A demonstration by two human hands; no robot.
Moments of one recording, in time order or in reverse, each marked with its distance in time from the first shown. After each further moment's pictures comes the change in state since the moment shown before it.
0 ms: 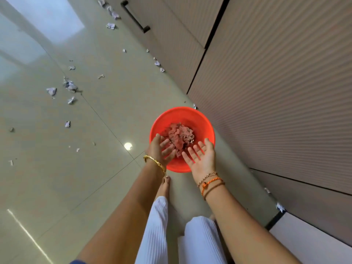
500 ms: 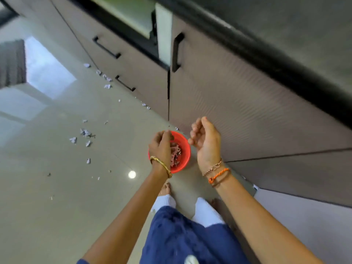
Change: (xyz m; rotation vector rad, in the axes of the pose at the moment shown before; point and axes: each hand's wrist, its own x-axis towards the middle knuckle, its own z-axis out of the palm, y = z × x) left_hand -0.263 0.040 0.044 0.397 -0.171 0.621; right_hand -0.283 -0.136 0.007 0.018 -0.319 -0.627
